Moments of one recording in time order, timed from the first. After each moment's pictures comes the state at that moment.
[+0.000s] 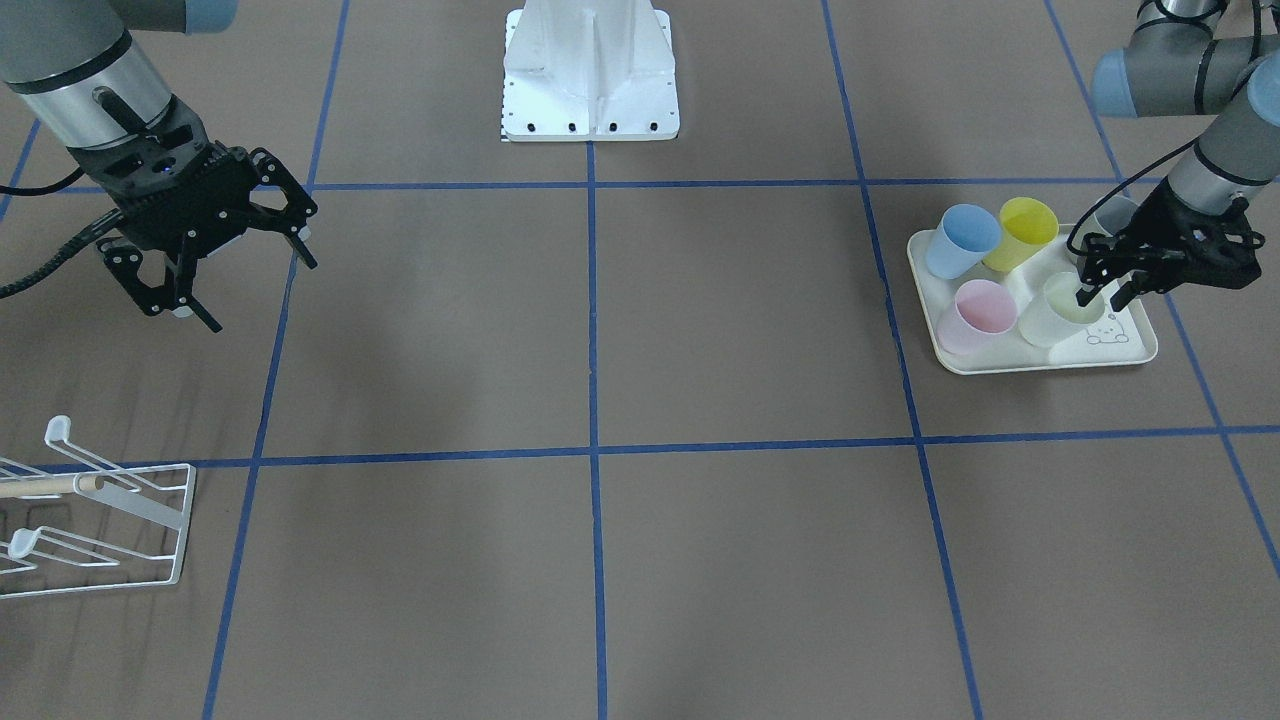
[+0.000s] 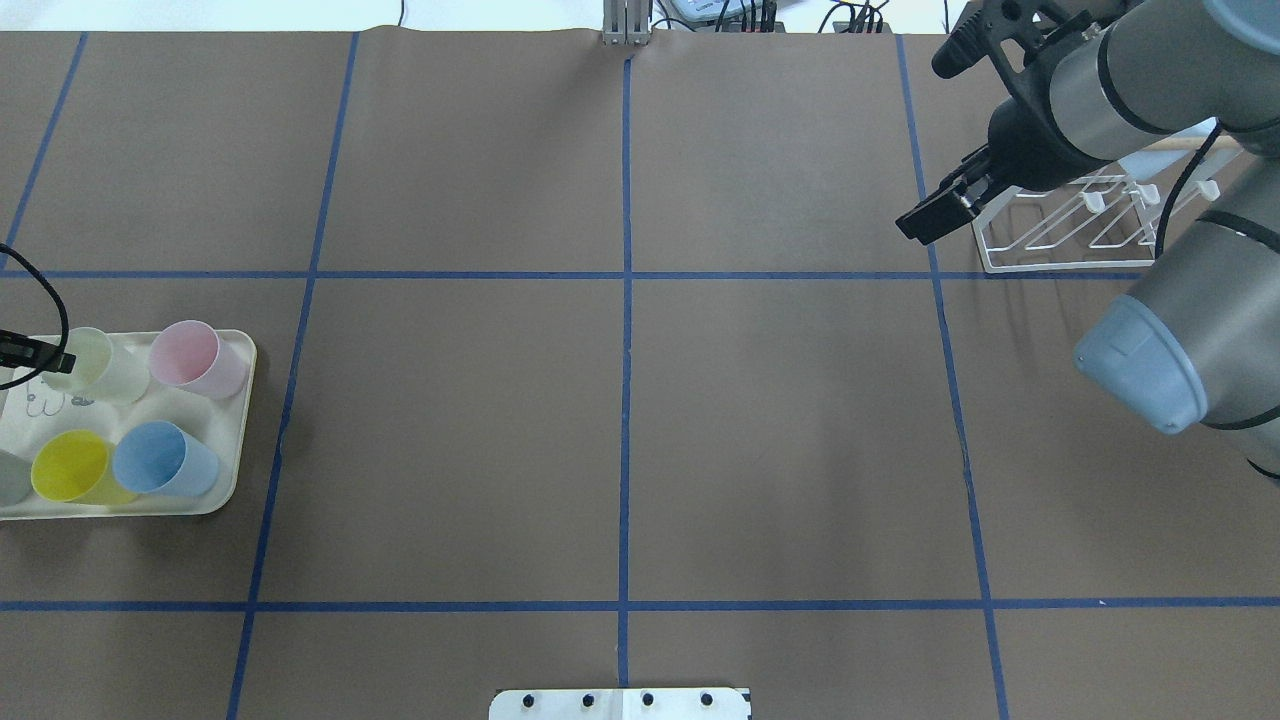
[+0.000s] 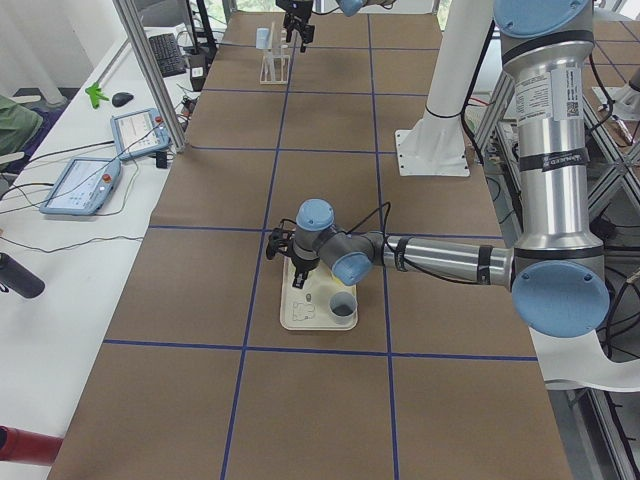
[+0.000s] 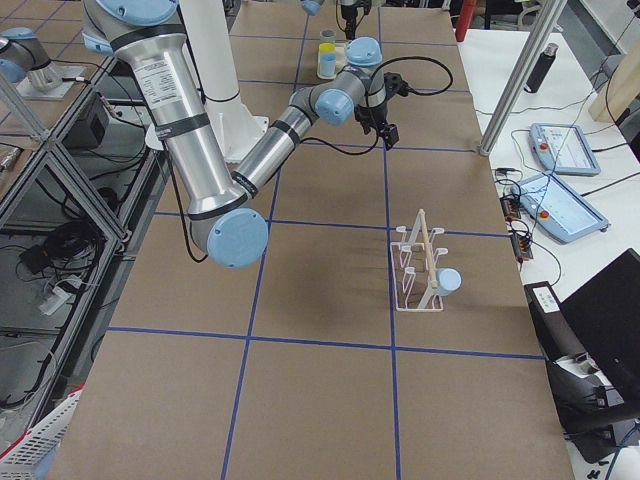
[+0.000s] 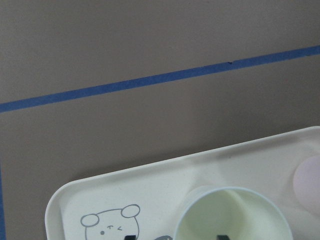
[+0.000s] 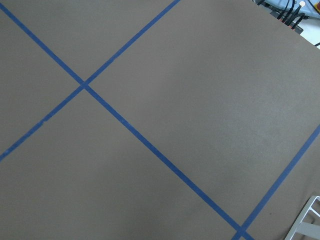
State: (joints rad) left arm -1.02 -1.43 -1.72 -2.25 -2.13 -0.62; right arm 0.95 -1.18 2.02 -1.55 2.09 0.23
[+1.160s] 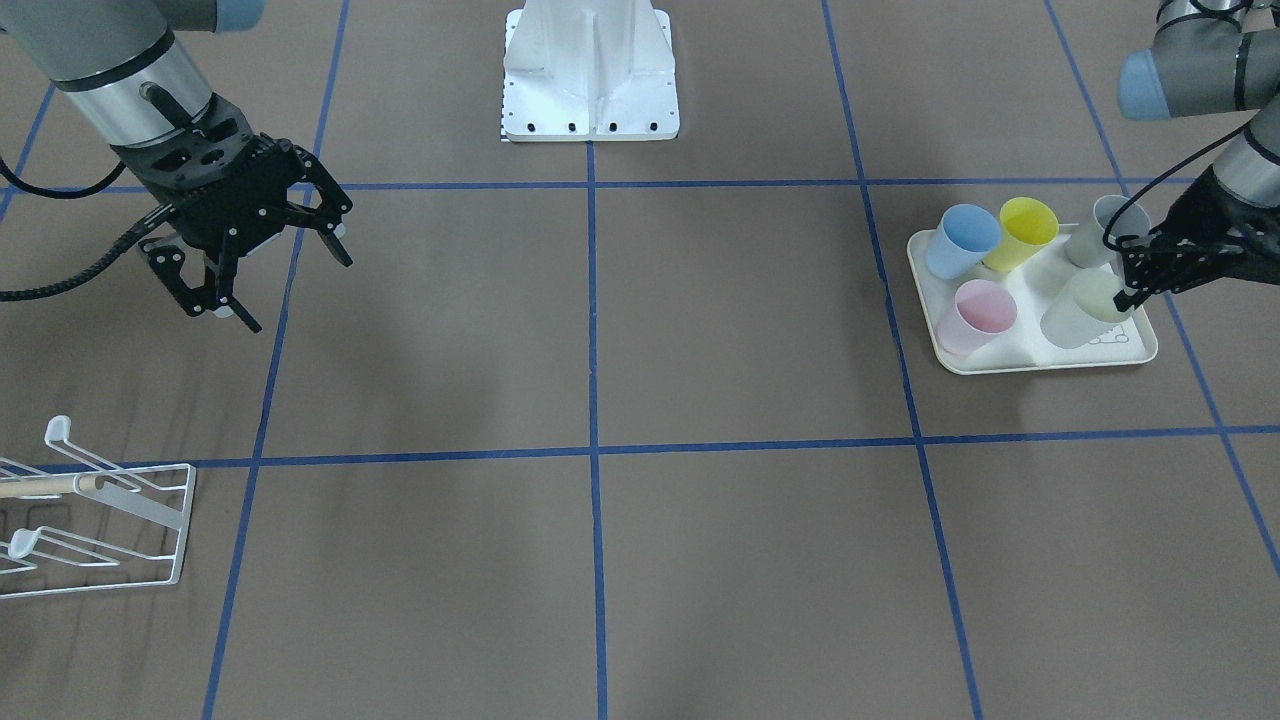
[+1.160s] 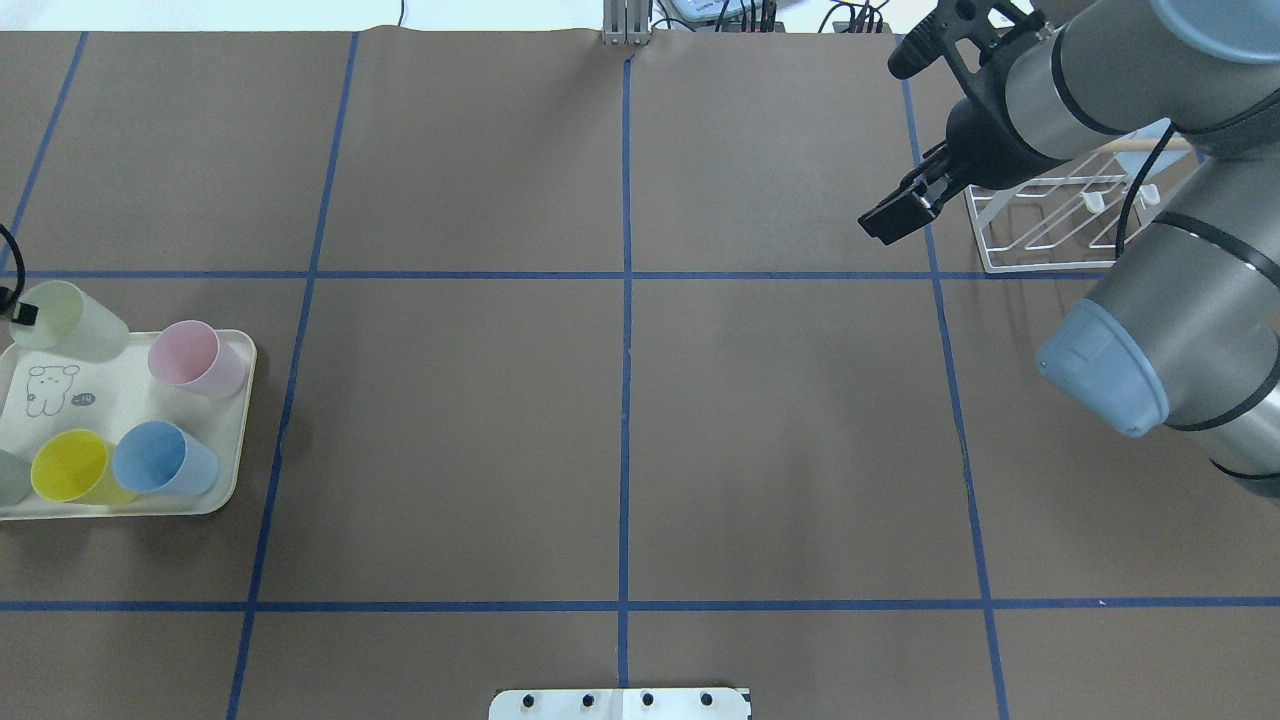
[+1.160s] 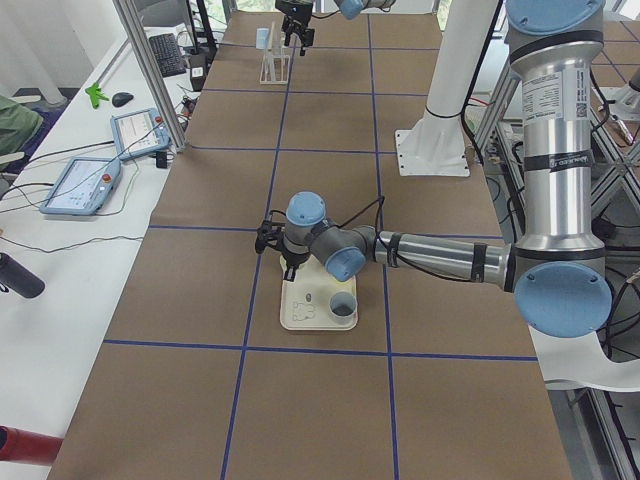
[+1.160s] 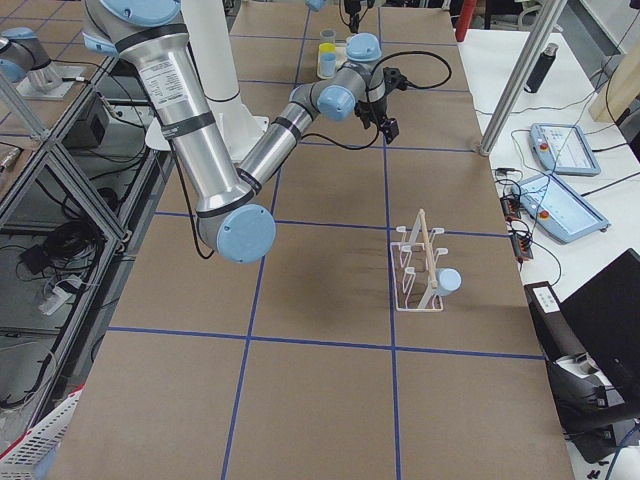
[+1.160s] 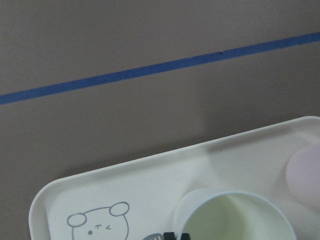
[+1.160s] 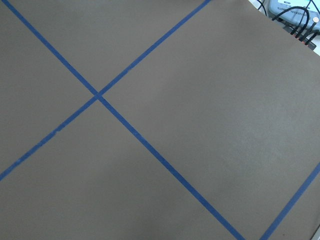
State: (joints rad) left arm -1.19 -1.49 -1.74 -2.19 -2.28 -0.62; right arm 0.91 -1.12 2.00 -1.52 2.06 0.23
